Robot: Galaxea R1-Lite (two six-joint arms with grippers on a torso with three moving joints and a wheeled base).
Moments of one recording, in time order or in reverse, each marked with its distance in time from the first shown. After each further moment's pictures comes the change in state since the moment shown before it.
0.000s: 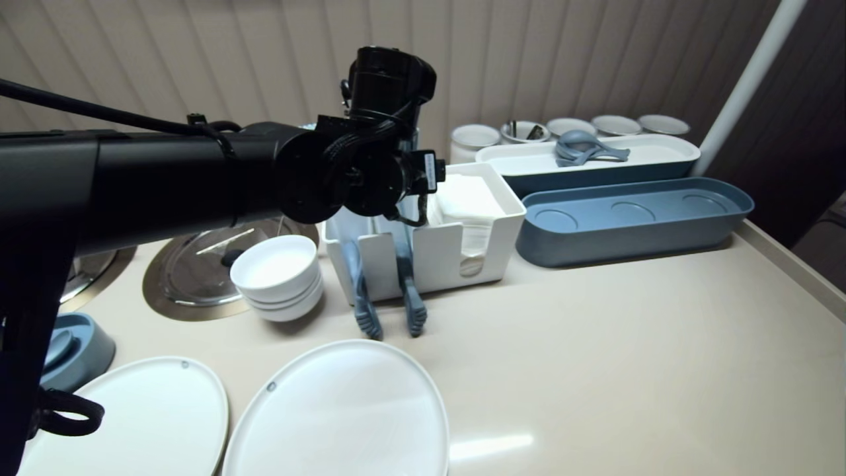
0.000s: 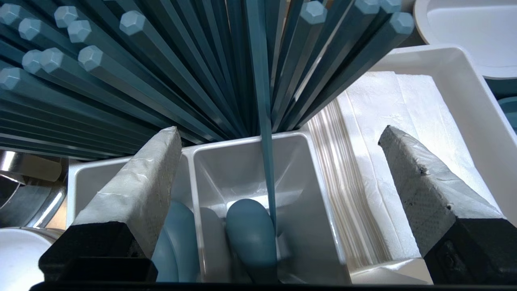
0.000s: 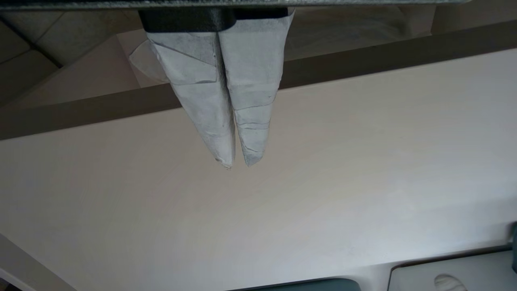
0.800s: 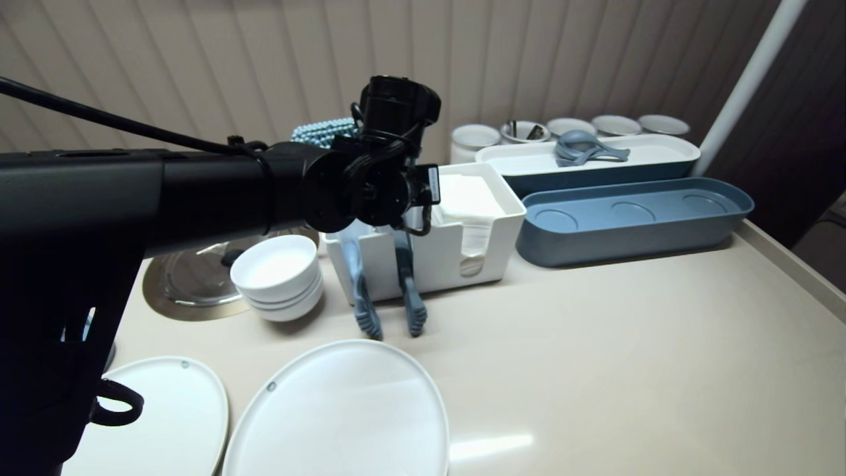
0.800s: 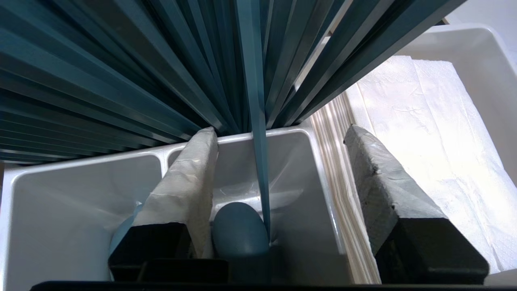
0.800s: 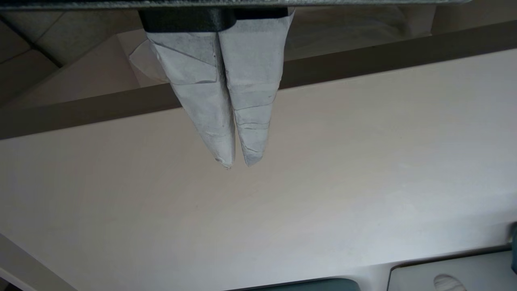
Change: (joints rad) left arm 0.019 0.059 -0.024 -0.004 -0.042 -0.031; right arm 0.000 0.000 0.000 0.000 0.000 0.000
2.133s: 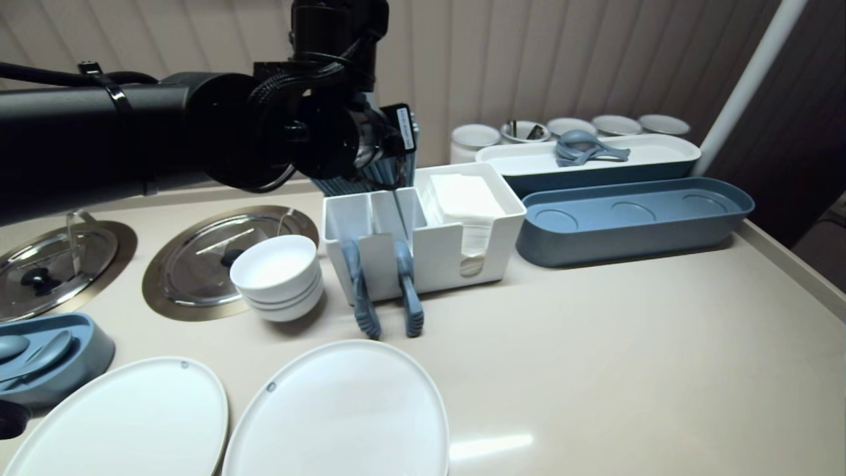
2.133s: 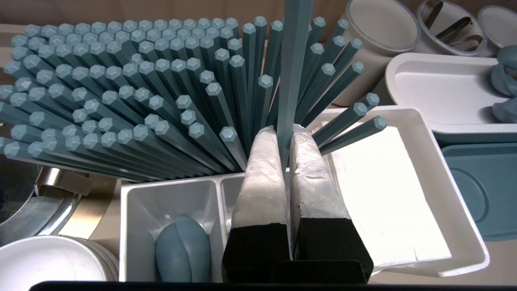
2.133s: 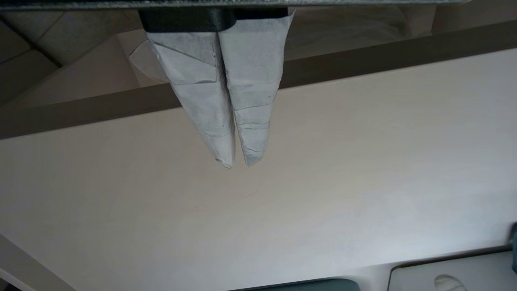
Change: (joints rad) left arm 0.007 -0.167 0.027 0.007 0.001 -0.014; right arm 0.000 0.000 0.000 0.000 0.000 0.000
